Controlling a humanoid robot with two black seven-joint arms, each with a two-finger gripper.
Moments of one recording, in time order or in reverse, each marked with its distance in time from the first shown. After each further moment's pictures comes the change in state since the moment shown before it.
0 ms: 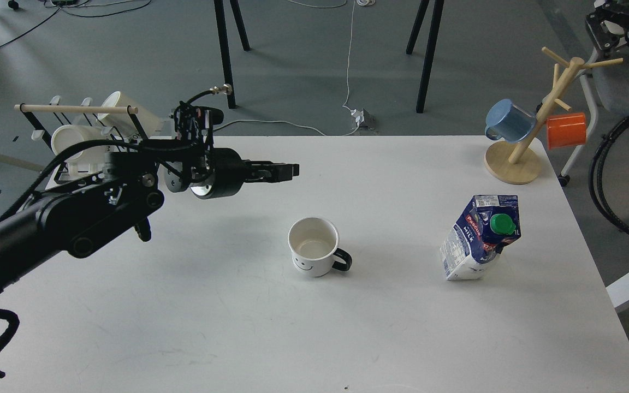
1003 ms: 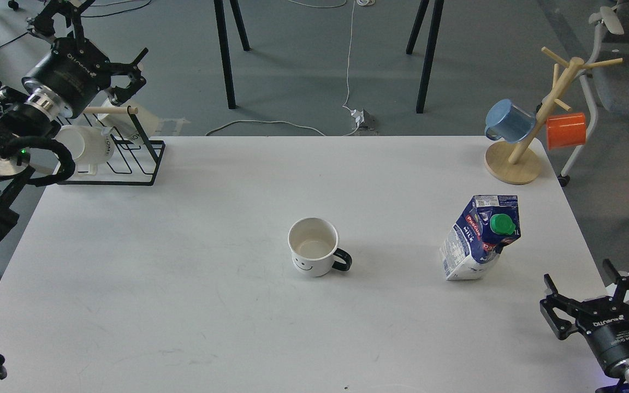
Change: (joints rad) left arm 0.034 0.081 -0.182 0.378 -1.417 0.000 -0.017; right arm -1.040 0.206 0.258 0.409 -0.157 0.000 0.037
